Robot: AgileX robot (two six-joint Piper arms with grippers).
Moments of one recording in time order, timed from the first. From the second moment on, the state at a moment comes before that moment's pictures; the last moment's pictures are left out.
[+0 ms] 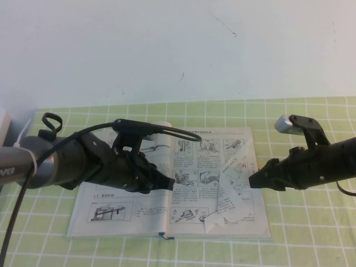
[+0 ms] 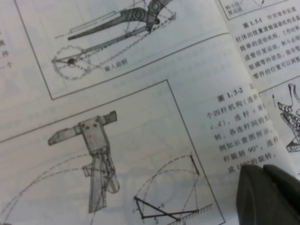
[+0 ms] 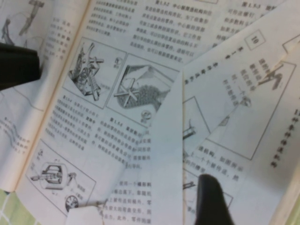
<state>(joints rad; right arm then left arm) 0.17 1.94 -0.99 1.31 0.65 -1.21 -0.40 1.87 -1.03 -0.95 0.29 0.82</state>
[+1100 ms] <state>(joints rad) 0.17 1.99 -1.01 1.48 0.71 -1.42 -0.40 1.87 -1.03 -0.99 0.27 0.82</state>
